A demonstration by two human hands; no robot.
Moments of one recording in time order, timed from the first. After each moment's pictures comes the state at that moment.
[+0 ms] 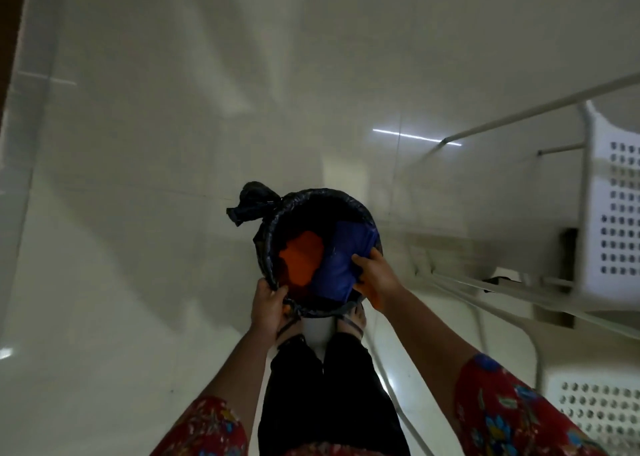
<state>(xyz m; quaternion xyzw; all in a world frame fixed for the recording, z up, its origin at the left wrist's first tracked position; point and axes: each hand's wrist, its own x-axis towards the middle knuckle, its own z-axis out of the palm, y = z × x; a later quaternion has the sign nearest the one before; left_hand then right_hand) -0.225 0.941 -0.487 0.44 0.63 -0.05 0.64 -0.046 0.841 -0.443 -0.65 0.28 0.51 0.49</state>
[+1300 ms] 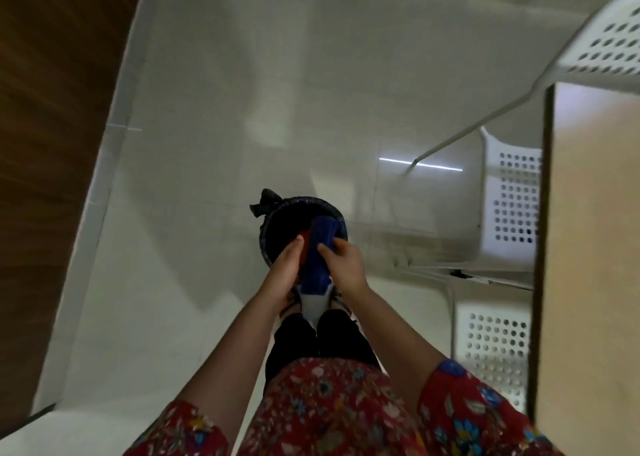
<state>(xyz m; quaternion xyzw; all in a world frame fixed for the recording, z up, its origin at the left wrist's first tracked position) -0.174 0.896 -0.185 0.45 0.53 -0.08 0.72 -0.104 0.811 -0.221 -0.78 -0.01 0.43 0.45</state>
